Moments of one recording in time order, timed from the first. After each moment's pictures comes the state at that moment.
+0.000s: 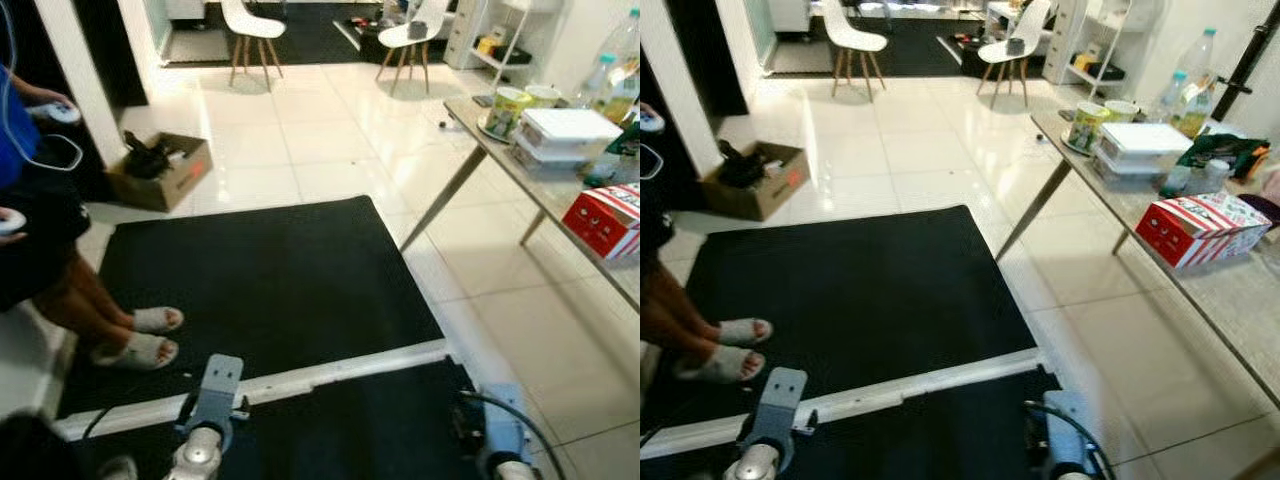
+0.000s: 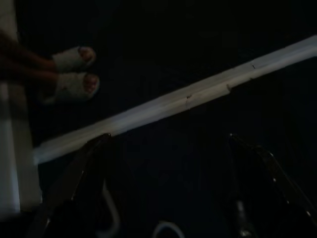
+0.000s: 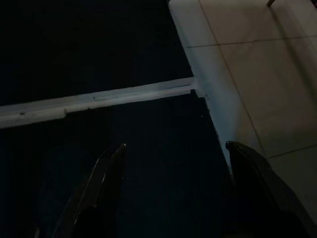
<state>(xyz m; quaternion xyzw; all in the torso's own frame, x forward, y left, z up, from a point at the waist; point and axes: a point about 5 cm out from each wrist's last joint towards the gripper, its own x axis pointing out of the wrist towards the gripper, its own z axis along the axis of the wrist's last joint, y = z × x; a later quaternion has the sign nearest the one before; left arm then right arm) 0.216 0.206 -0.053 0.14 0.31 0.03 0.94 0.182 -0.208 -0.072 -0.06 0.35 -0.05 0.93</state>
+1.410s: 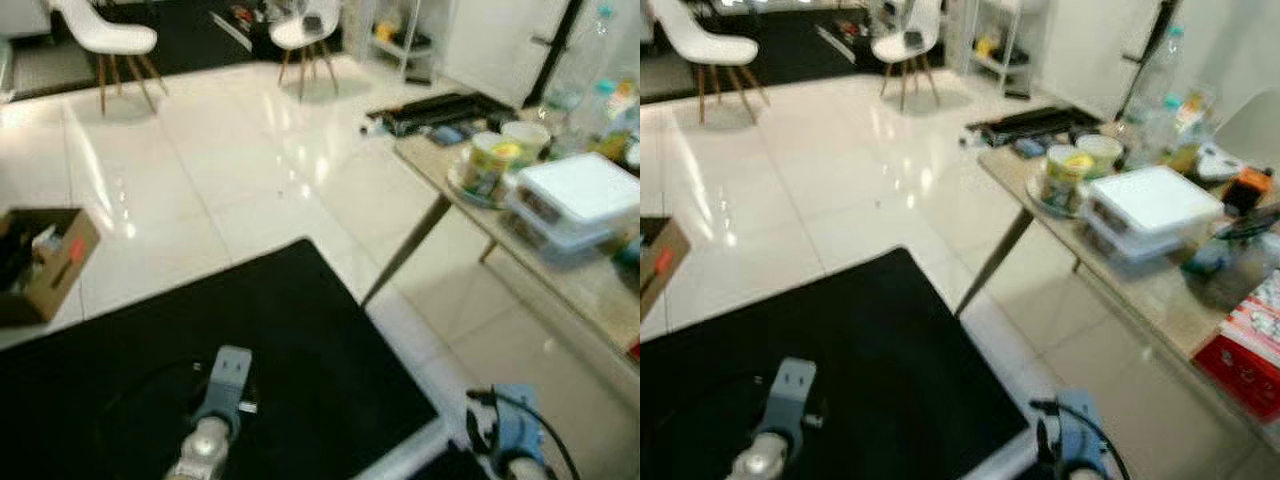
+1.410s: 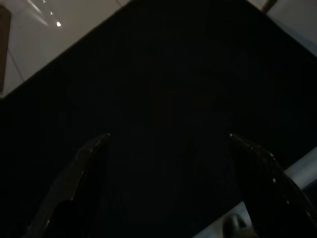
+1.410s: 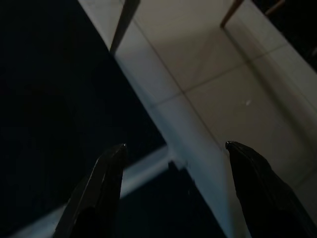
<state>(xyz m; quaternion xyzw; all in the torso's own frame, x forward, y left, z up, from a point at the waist) 0.216 0.206 -0.053 0.14 0.31 0.03 0.94 0.181 -0.221 -0.070 -0.07 0.35 -0.06 0.93</state>
